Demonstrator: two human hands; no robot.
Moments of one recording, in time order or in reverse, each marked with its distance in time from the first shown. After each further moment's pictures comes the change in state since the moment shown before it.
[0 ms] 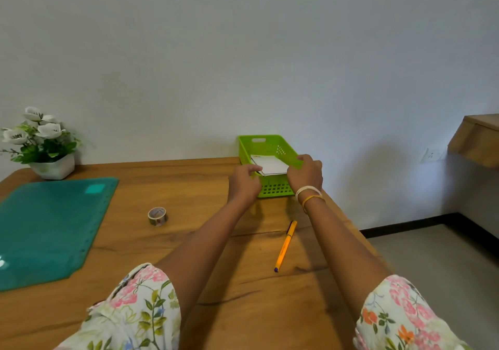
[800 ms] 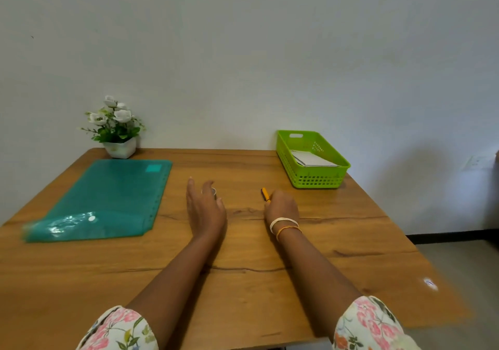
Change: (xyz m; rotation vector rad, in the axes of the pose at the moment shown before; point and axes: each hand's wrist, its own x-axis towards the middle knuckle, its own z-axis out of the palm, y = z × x) left_hand -0.090 -0.107 -0.135 0.431 0.433 -0.066; right_hand -0.135 -0.025 0.100 -0.414 -0.275 -0.179
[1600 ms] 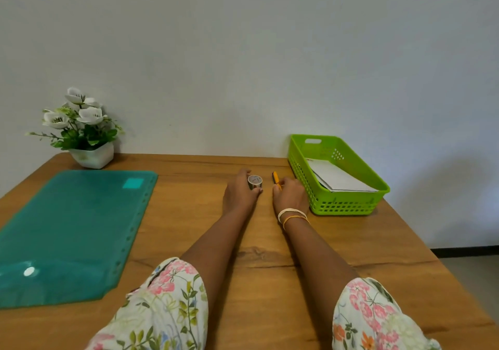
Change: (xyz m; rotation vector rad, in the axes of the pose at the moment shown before) left_hand 0.130 0.027 0.140 -0.139 -0.323 0.020; right_hand 0.146 -0.012 0.048 0.055 0.156 0.012
